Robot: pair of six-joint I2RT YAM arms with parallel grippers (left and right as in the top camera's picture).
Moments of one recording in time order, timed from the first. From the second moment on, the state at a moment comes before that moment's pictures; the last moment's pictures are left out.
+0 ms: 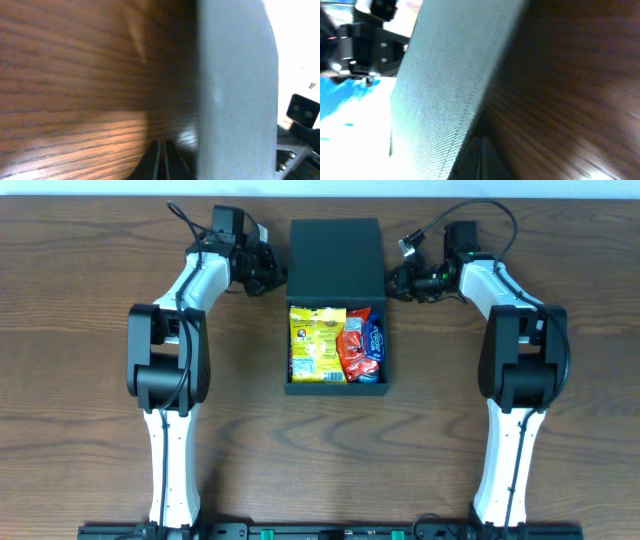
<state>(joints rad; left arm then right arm) -0.12 2.40 1.85 -0.50 0.70 -0.62 0.02 2.43 1.79 -0.53 -1.06 0.16</state>
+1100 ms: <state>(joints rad) -0.13 2.08 2.28 -1.36 0.58 0.13 0.03 1.95 1.82 -1.19 -0.85 -0.23</state>
